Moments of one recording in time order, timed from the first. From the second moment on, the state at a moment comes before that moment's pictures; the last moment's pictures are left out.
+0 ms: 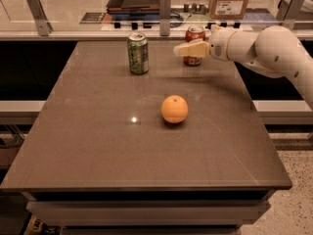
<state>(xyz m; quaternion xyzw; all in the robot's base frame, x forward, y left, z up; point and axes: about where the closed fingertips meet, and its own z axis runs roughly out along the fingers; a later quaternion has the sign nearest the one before) 0.772 -0.132 0.907 -0.30 0.72 0.20 0.60</state>
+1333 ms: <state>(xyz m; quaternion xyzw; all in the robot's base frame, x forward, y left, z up) 0.809 -0.158 0.889 -0.31 0.69 0.21 0.61</state>
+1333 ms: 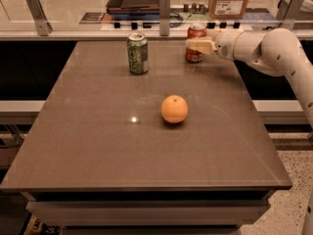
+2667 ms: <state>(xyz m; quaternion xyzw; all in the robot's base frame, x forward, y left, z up) 0.811 -0.149 0.887 -0.32 0.69 0.22 0.61</state>
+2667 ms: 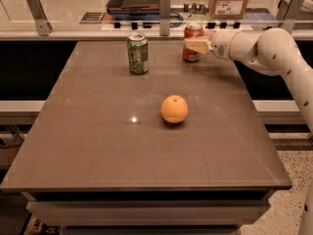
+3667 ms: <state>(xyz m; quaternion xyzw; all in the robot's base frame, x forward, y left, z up) 0.798 -0.156 0.933 -0.34 0.68 0.23 0.61</state>
